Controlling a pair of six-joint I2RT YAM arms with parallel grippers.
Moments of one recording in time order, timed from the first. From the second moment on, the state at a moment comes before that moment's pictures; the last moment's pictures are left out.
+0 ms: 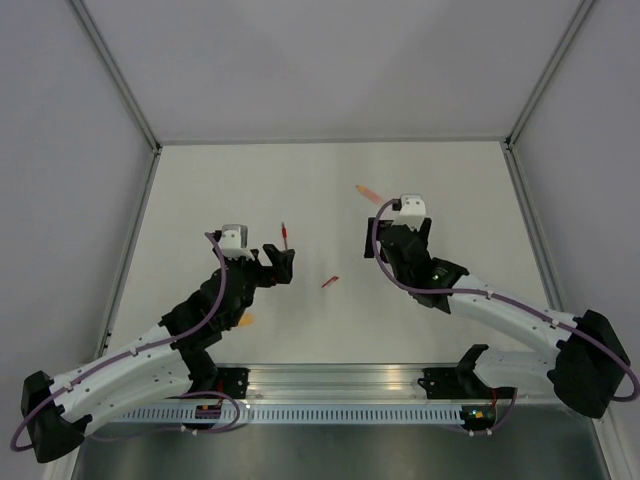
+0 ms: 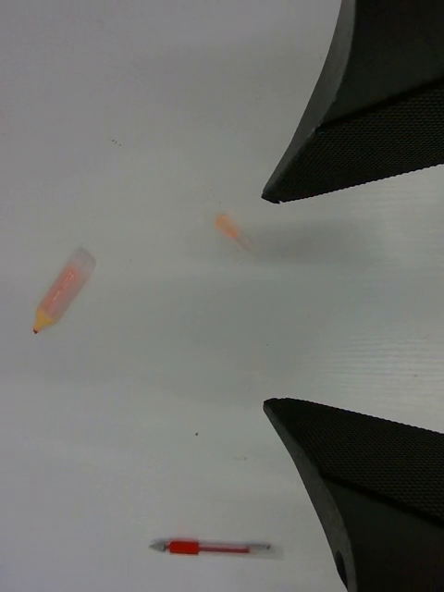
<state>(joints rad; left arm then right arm) -0.92 0.68 0.49 -0.02 -0.61 -0.49 0.82 1.12 0.71 -0.10 0.68 0.49</state>
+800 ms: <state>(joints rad) -0.92 0.88 0.49 0.09 -0.51 -0.48 0.52 1.90 1.31 -0.22 0.39 0.21</state>
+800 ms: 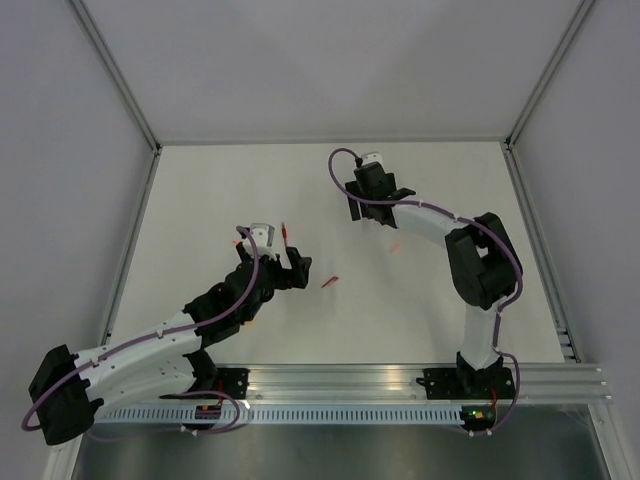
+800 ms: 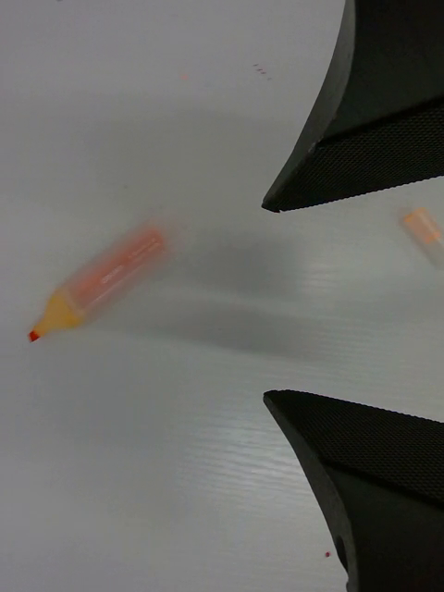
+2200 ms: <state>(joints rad) -0.92 0.74 0.42 0.18 -0.48 -0.47 0.36 2.35 1.86 -0.39 0.00 -0.16</state>
